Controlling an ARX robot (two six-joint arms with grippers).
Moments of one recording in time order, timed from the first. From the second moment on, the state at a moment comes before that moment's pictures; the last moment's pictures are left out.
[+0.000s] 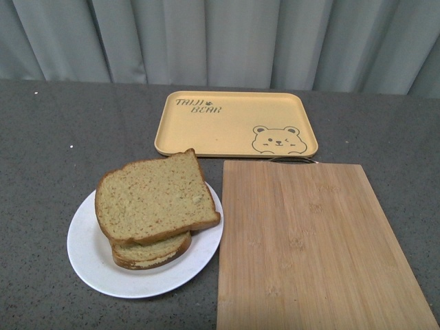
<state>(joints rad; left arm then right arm) 0.00 0.00 0.02 0.00 0.00 -0.01 0.00 0.37 0.00 0.37 0.00 0.00</state>
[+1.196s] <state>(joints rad) 0.00 0.00 0.02 0.00 0.00 -0.01 0.00 0.00 0.00 0.00 0.00 0.00</state>
